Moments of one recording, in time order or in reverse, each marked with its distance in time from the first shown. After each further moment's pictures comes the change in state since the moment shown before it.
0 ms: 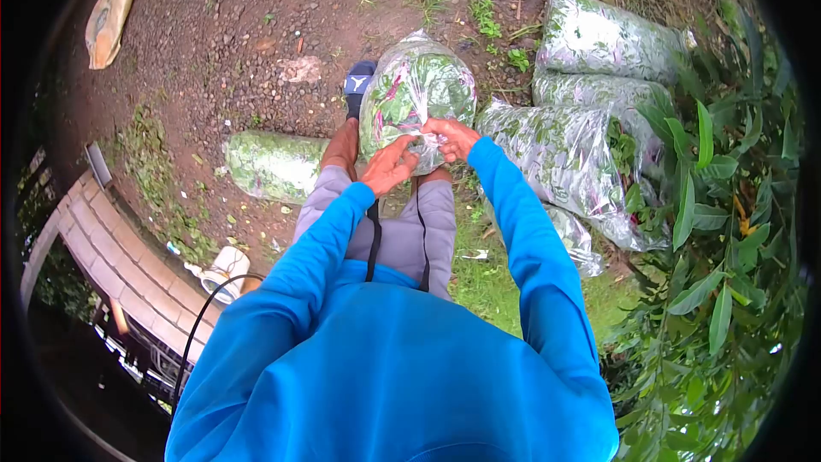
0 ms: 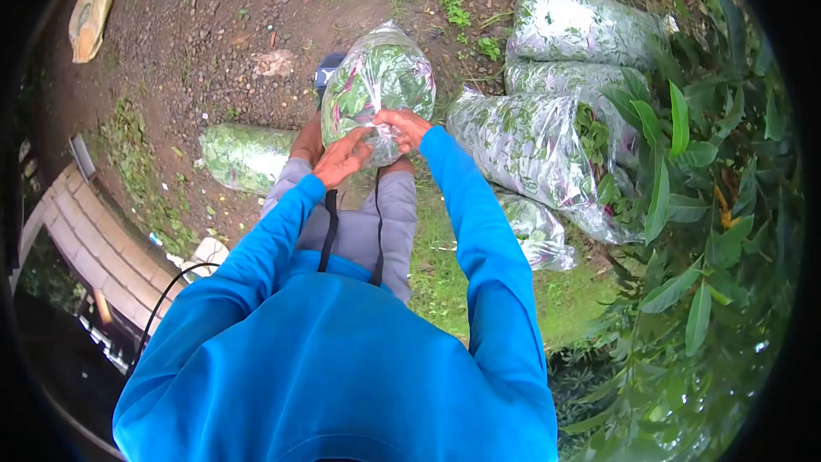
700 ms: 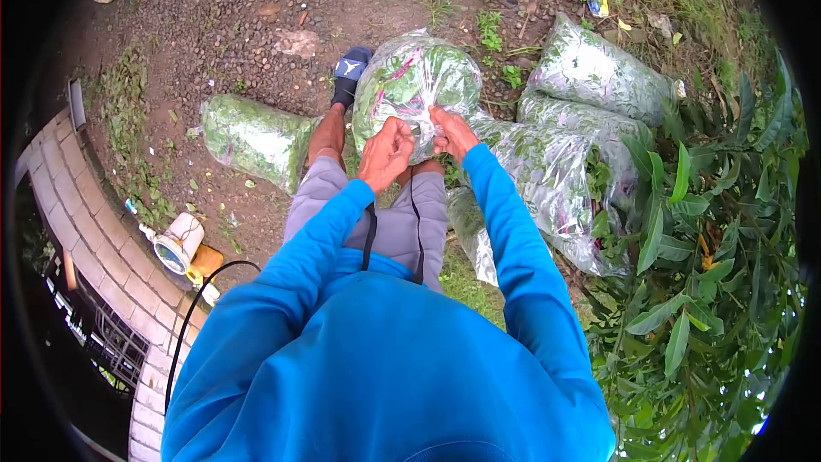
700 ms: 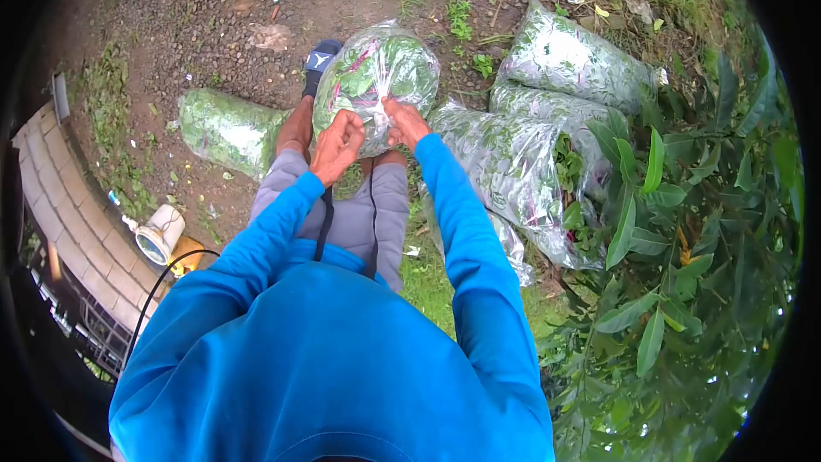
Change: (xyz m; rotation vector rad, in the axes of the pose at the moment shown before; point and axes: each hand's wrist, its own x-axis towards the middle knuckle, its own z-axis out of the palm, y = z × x) left_hand -0.005 0.026 0.031 -0.177 0.358 -0.072; right_hand -0.010 0.000 0.003 0.014 0.199 -0.150
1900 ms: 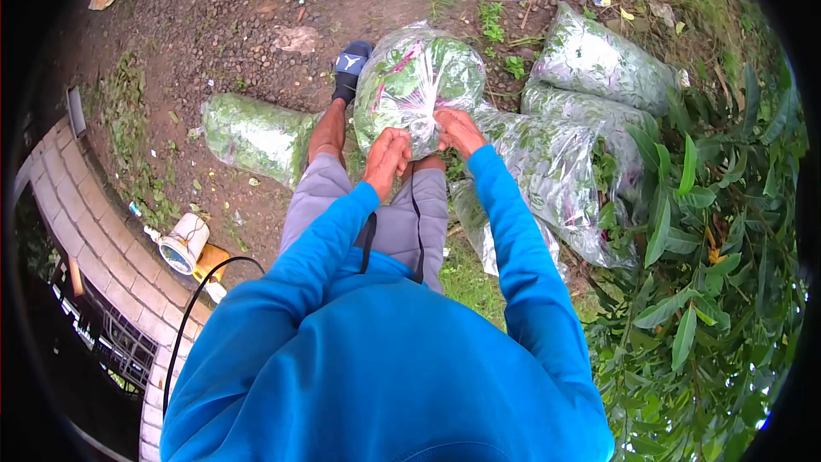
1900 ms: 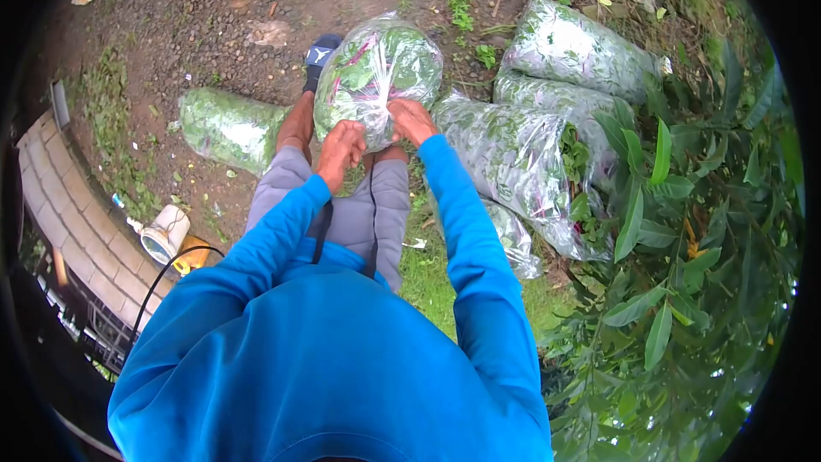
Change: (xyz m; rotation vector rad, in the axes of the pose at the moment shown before) left_hand -0.015 -0.024 0.007 -0.624 -0.039 -0.229; right_hand -0.001 0.014 -0.007 -0.124 -0.007 -0.135
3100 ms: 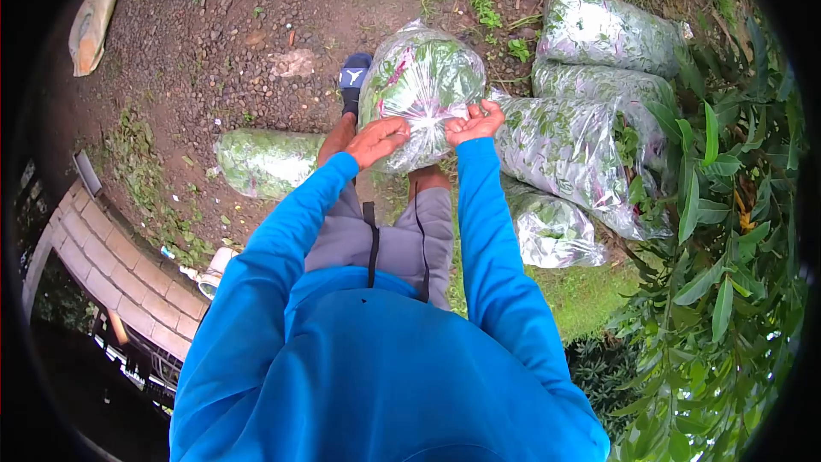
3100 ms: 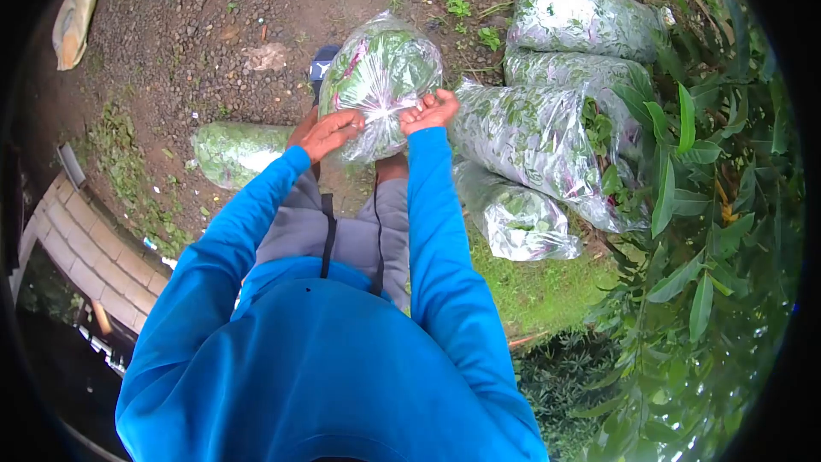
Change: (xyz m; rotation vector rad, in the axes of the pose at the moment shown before) left_hand 0.081 0.065 -0.065 0.742 -0.698 0.255; right_hand 0.031 -0.015 0.026 1.404 0.642 0.097
